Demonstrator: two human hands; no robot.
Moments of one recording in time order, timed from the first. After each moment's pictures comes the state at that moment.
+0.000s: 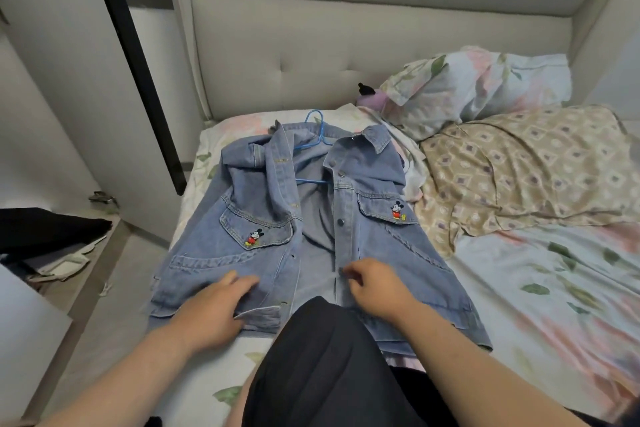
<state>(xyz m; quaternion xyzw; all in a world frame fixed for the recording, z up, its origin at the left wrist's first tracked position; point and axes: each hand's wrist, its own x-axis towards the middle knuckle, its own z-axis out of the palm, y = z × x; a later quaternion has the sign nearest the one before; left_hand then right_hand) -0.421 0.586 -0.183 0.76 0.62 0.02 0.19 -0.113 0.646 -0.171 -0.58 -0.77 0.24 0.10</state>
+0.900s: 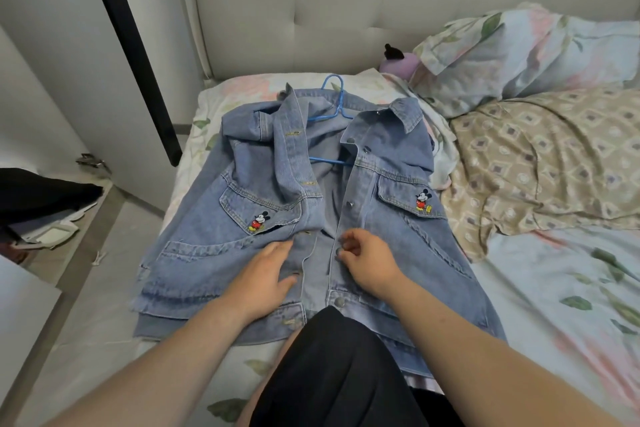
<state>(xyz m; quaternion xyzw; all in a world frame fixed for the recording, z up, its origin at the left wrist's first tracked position) -0.371 0.658 -0.248 0.71 0.63 0.18 0.26 -0.150 0.716 -0.222 -0.61 -0.67 0.37 0.20</state>
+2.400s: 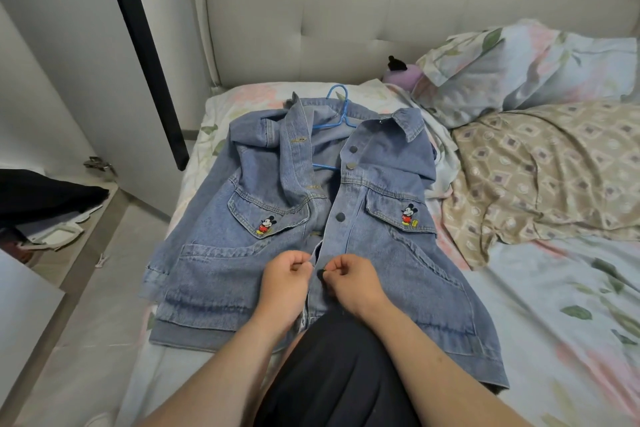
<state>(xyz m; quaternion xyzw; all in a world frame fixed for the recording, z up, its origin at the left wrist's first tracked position) -0.313 0.643 -0.209 0.39 0.67 0.47 0.42 -0.190 0.676 -0.211 -0.64 -0.56 0.46 0.25</state>
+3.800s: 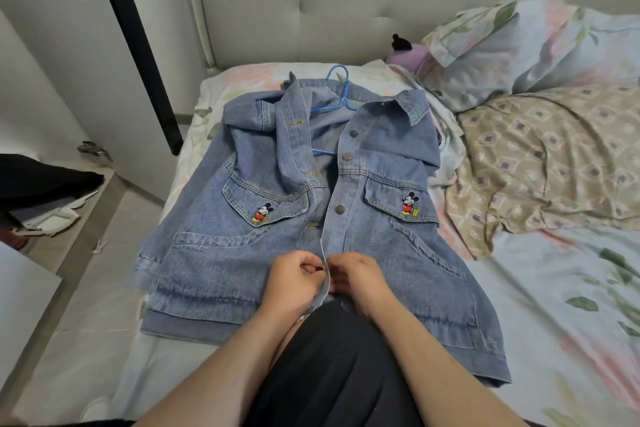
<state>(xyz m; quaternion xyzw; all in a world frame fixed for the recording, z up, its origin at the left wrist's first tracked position) -0.301 0.646 -0.228 0.44 0.69 0.40 0.42 -0.181 0.672 -0.216 -0.57 -0.36 0.66 0.34</state>
